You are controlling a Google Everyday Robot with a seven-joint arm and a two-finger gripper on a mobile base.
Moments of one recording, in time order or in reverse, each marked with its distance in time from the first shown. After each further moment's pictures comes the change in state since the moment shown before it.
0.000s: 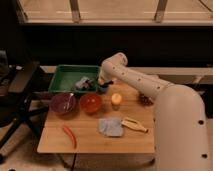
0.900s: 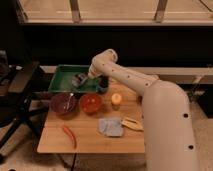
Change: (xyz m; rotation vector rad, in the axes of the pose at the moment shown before) arm -0.082 0.016 0.004 0.006 -0.143 -0.088
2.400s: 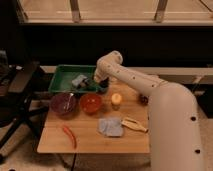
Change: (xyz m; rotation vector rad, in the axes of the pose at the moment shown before) arm 0.049 -0.003 -0.009 -0.018 0.094 0.030
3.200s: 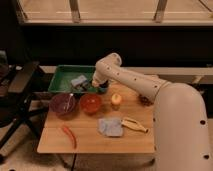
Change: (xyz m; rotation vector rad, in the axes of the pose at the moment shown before) arm 0.026 0.024 -0.011 -0.046 0.056 -0.020
